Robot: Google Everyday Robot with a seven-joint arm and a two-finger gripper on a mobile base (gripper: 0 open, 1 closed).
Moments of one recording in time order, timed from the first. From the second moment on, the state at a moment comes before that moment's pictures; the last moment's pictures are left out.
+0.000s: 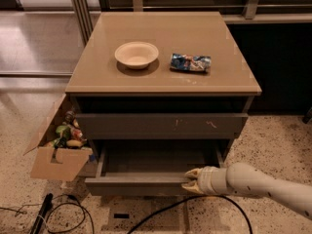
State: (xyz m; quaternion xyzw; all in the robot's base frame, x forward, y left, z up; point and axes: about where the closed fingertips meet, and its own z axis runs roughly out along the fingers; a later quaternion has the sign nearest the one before) arm 0.515 -0.134 0.440 -0.56 0.74 0.12 0.35
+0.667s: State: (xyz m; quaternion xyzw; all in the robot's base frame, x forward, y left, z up) arm 0.515 -0.134 0.440 -0.56 0.74 0.12 0.35
